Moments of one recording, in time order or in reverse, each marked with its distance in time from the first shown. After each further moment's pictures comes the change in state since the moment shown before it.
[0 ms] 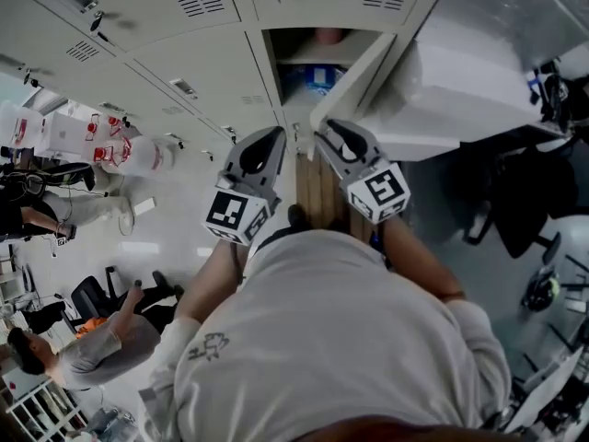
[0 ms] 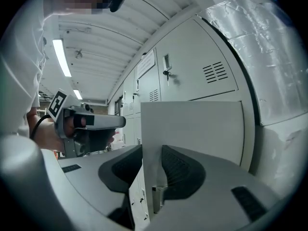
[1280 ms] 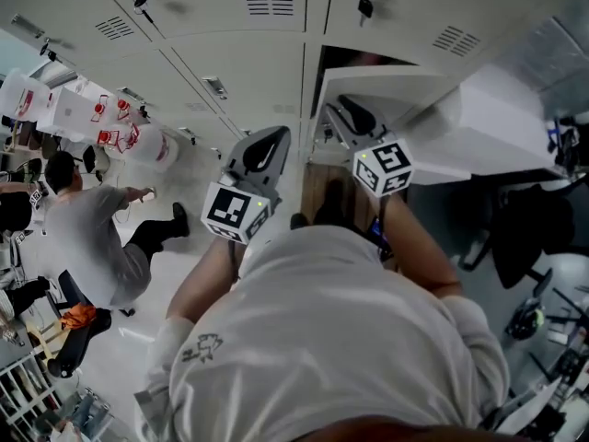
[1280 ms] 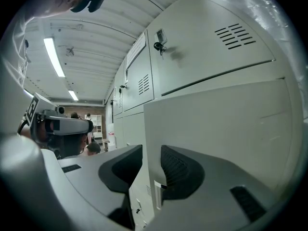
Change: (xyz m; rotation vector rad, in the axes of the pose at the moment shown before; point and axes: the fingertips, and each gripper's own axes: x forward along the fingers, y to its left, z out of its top) left arm -0.021 0.089 -0.002 0.011 -0.003 0.069; right arm 0.125 -0.043 0.011 0.021 -0.007 -0.028
